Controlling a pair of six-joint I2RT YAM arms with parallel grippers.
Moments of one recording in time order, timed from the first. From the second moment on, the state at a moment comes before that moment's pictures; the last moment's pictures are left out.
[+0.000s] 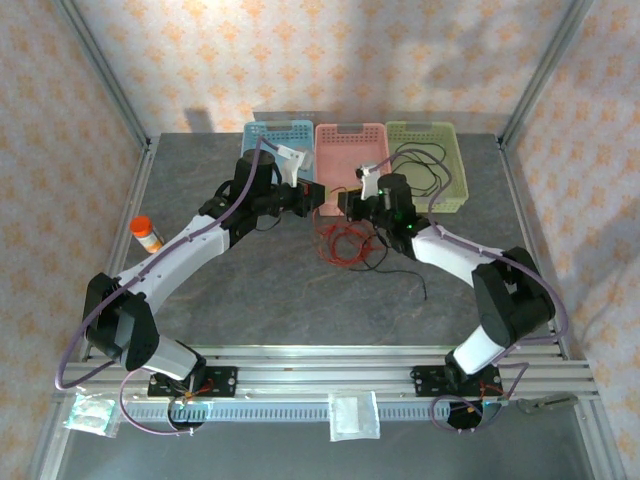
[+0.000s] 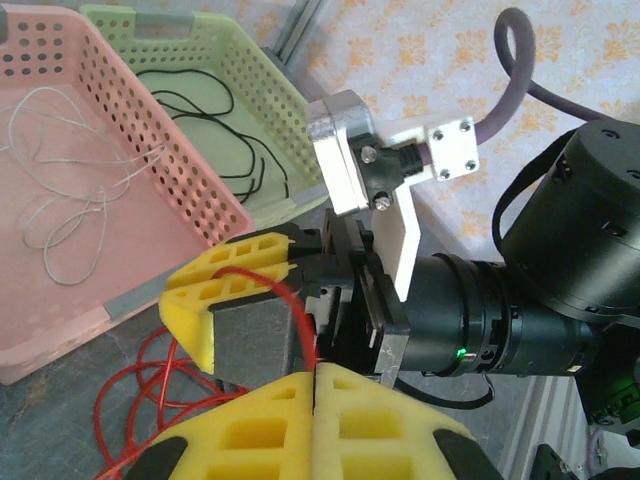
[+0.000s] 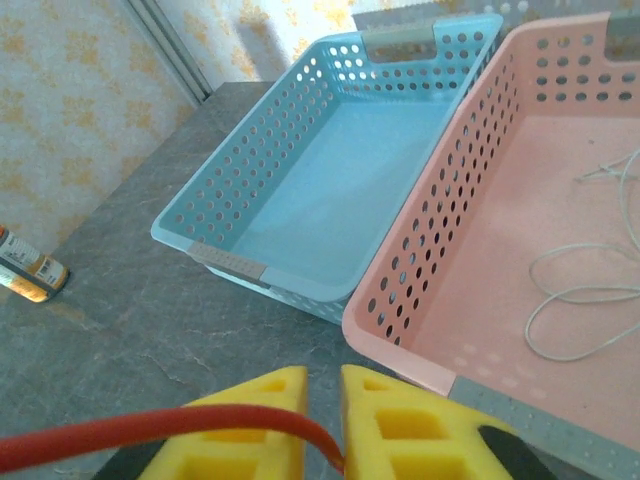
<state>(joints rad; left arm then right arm) -0.47 1.47 1.21 -0.15 0.49 -0.37 0.48 1.59 0.95 0.28 -0.26 0.30</state>
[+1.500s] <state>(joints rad) -0.50 1.53 1.33 -0.23 0.53 -0.30 0.49 1.60 1.02 0.17 -0.23 0.40</state>
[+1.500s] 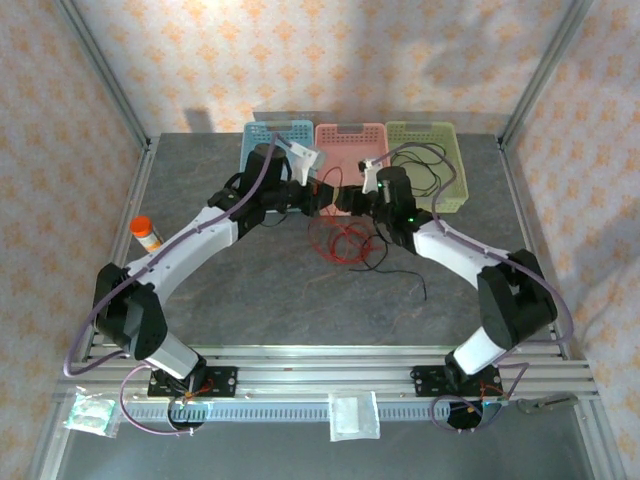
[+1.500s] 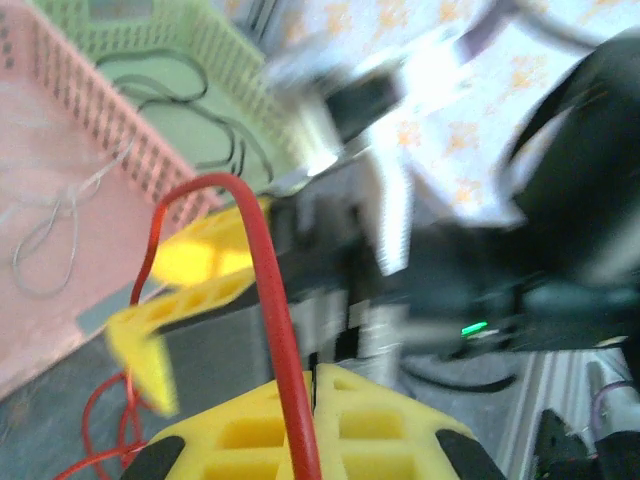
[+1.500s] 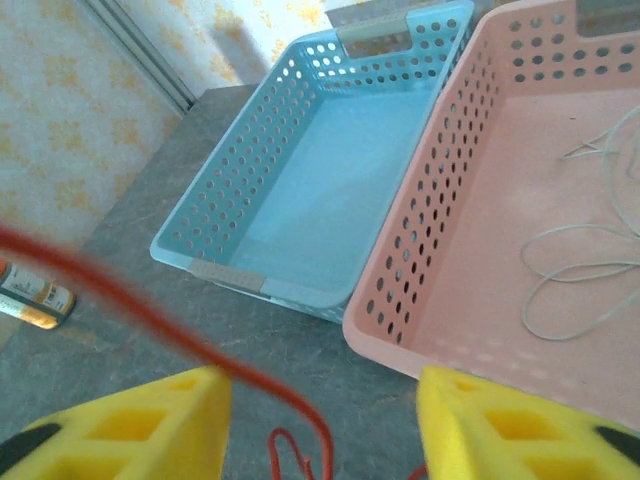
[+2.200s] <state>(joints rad) -0.45 1.42 1.70 -0.31 0.42 -0.32 0.58 1.71 0.88 0.18 -0.06 0.60</state>
